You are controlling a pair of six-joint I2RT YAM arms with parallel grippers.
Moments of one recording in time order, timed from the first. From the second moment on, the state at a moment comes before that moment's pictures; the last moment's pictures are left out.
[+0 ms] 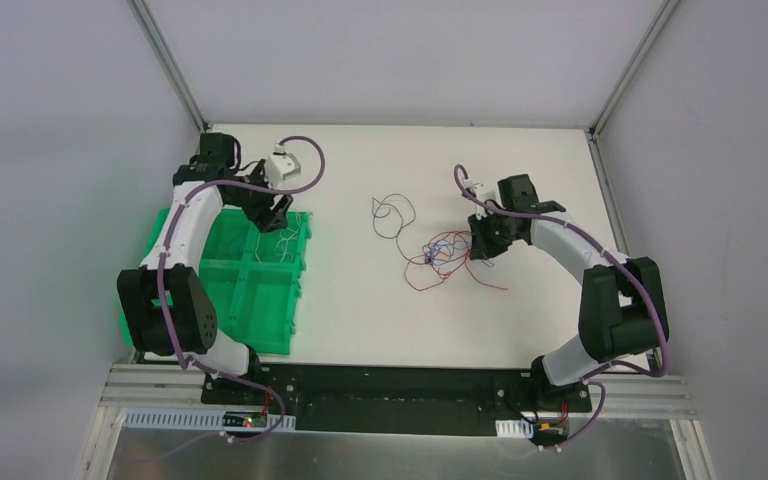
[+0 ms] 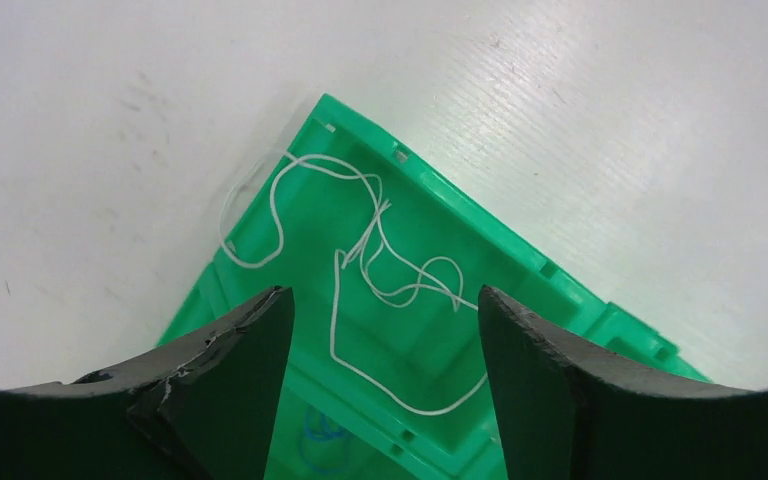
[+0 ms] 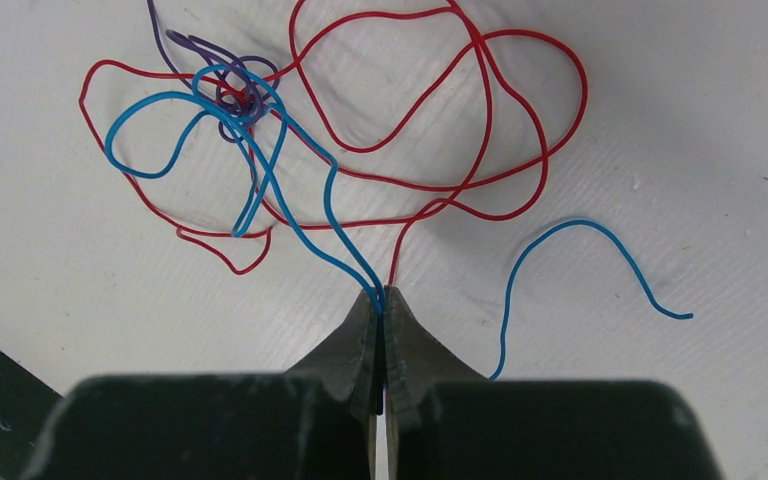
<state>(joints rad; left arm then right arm) 0.07 1.49 1.29 -0.83 0.55 0.80 0.25 1.55 0.99 -0.58 -0.38 -0.23</state>
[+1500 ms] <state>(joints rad) 0.02 1.66 1.34 -0.98 0.50 0.69 0.23 1.54 1.00 -0.58 -0.38 -0.23</state>
